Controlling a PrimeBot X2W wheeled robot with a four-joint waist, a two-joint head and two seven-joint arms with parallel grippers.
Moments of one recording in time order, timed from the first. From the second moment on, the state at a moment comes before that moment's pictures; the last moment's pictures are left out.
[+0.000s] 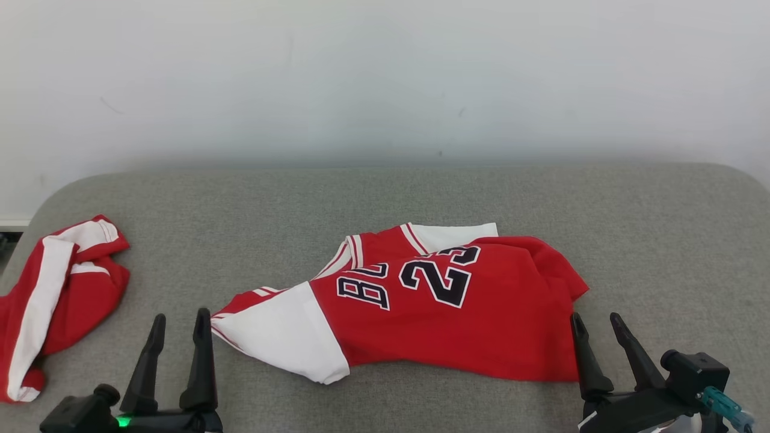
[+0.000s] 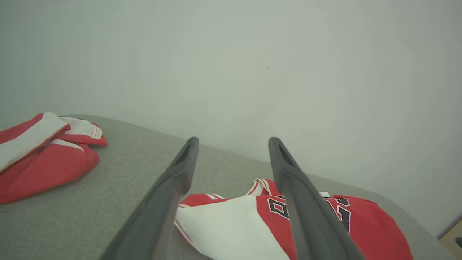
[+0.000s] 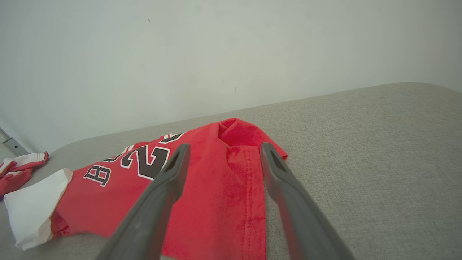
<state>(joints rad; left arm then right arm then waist) 0.00 0.12 -0.16 0.07 -0.44 -0.03 -0.26 -0.03 -0.05 -0.01 0.31 0.35 0.13 -0.23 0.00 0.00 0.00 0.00</state>
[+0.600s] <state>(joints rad) 0.10 0.09 -0.15 0.08 -0.32 -0.09 -0.26 -0.02 -0.05 -0.12 0.24 0.23 0.13 0.32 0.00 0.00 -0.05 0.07</state>
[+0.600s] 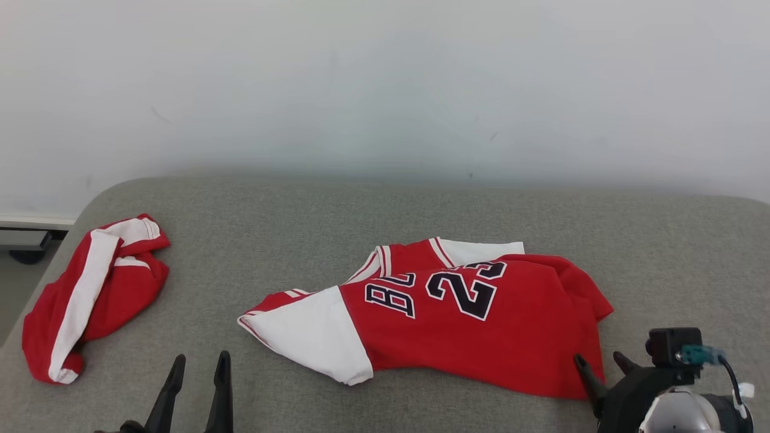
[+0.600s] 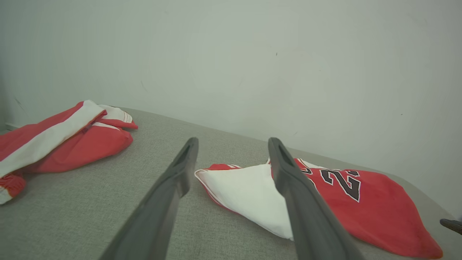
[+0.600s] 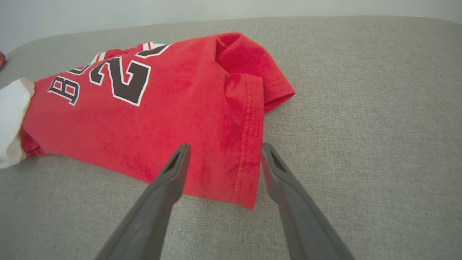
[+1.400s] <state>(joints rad) 0.06 0.07 -0.17 0.11 -0.30 -0.11 -0.26 0.03 -0.05 -0.19 -0.01 0.07 0.13 0.89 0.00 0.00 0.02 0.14</state>
